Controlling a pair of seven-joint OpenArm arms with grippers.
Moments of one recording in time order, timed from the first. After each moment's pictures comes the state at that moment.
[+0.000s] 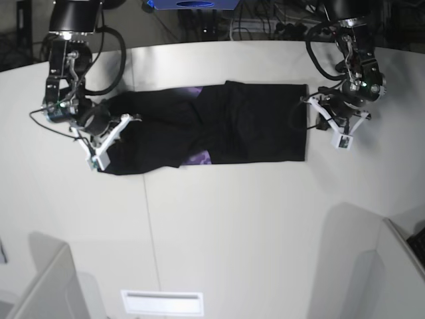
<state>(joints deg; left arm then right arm) 12.5 -11.1 -20.0 91.2 -14.4 -29.4 47.1 -5.8 10.4 8.3 97.9 25.8 16.0 -64.7</state>
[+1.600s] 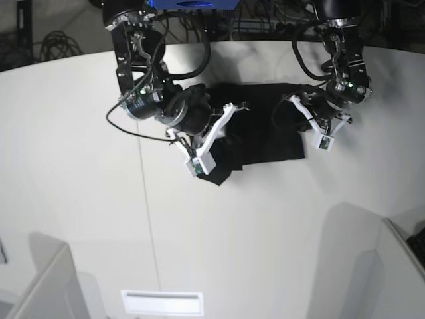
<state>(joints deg) 12.2 -8.7 -16.2 91.4 -15.2 -29.7 46.6 -5.6 -4.2 -19.3 112.2 25.9 0.3 -65.6</state>
